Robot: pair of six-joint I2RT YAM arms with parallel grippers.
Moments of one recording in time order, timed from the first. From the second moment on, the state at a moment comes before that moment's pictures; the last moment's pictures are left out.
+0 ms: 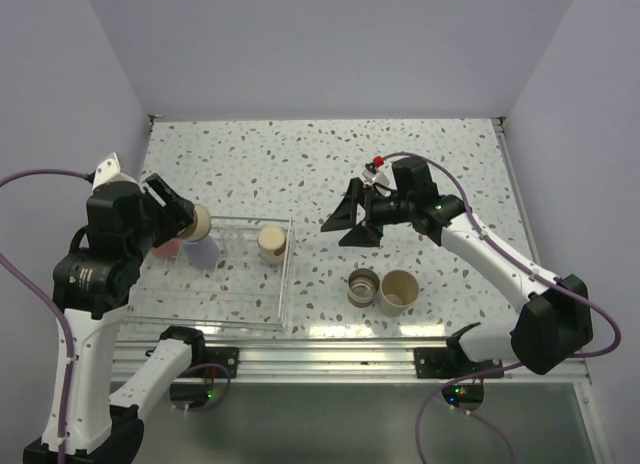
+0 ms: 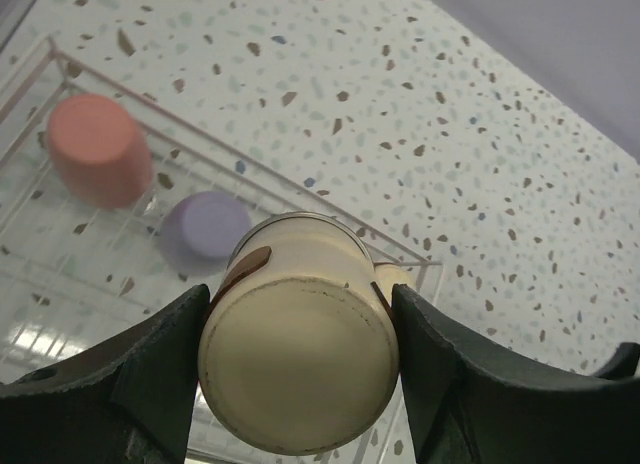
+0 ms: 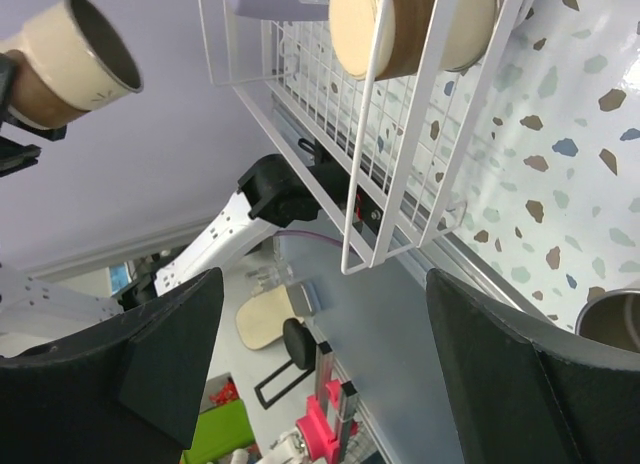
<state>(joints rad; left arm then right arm) -0.14 0.81 1.36 -1.07 -0.19 -0.64 0.51 1.34 1.06 -0.38 -0.76 0.94</state>
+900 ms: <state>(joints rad) -0.14 0.84 1.07 -1.31 -0.41 -0.81 0.52 1.34 1.05 -0.43 -0.75 0.89</state>
